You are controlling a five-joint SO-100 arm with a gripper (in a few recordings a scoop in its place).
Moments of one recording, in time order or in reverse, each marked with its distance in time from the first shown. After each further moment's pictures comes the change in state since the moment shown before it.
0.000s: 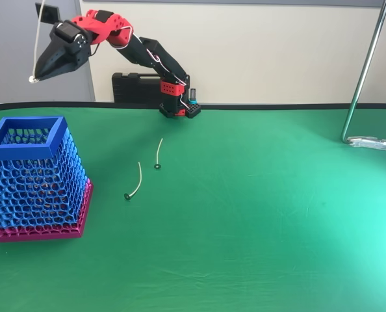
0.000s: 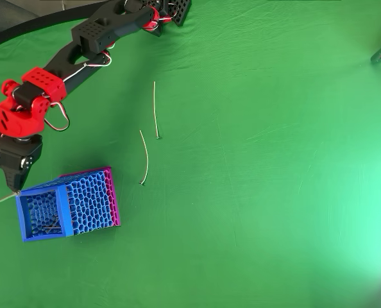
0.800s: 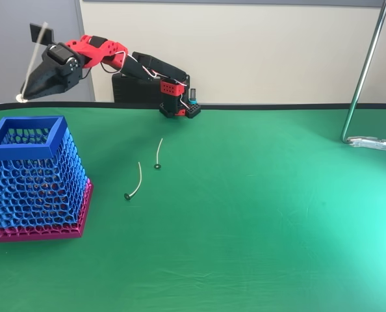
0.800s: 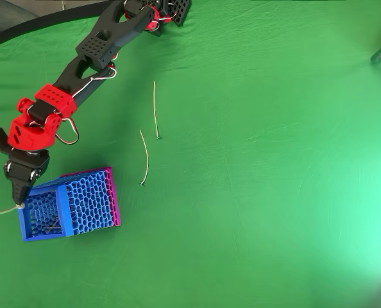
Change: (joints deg) arm 0.0 -12.5 -7.1 -11.2 -0.6
